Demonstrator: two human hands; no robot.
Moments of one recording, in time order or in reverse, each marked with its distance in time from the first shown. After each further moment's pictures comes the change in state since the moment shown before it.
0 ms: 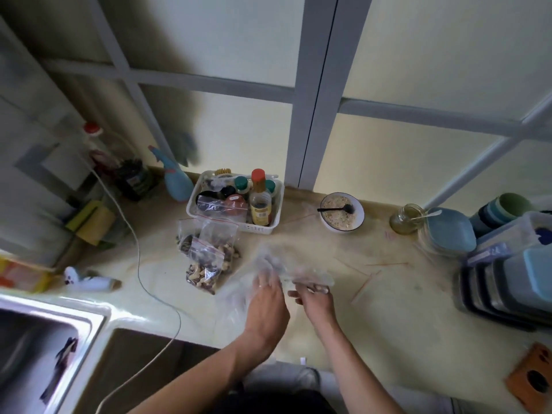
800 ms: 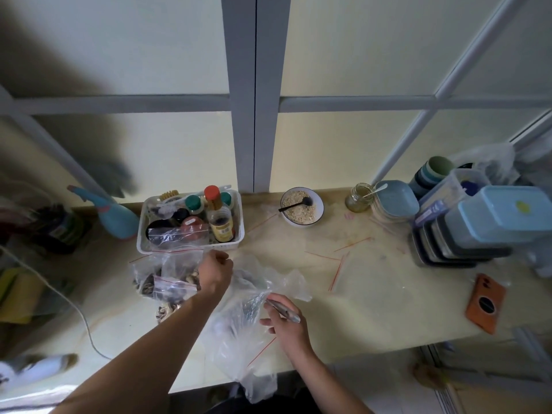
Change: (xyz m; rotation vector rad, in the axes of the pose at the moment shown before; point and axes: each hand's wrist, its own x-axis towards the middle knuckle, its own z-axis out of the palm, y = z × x) left_hand 0.151 -0.098 0.021 -0.612 -0.058 -0.419; right_hand -0.041 0.021 0.041 0.099 0.112 -0.018
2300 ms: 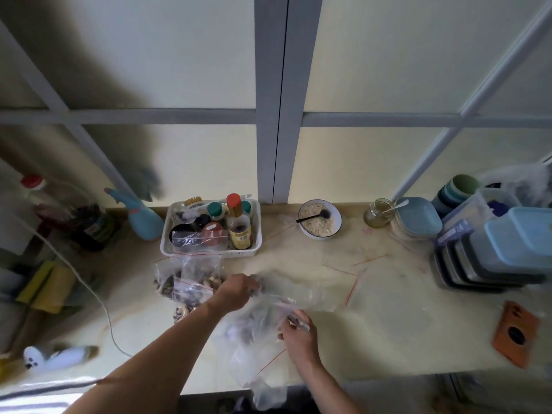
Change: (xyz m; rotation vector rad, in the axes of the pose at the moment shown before) left_hand -0.020 -0.004 -0.021 0.509 -0.470 0.463; right_hand 0.009 0.011 0.008 0.104 0.073 0.016
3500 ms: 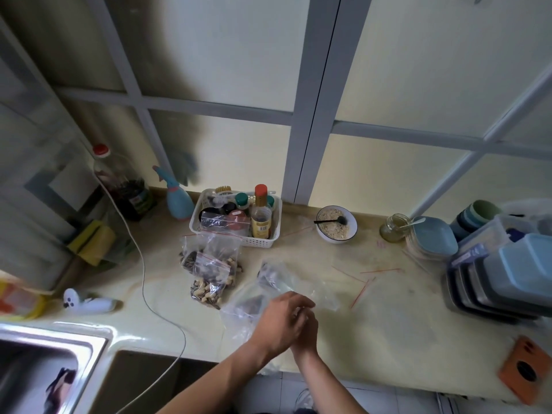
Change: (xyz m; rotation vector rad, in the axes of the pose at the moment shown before) left_hand -0.113 0.113 0.062 -0.262 0.393 0.263; right_hand -0.003 0.034 -0.020 -0.760 -0.048 -0.645
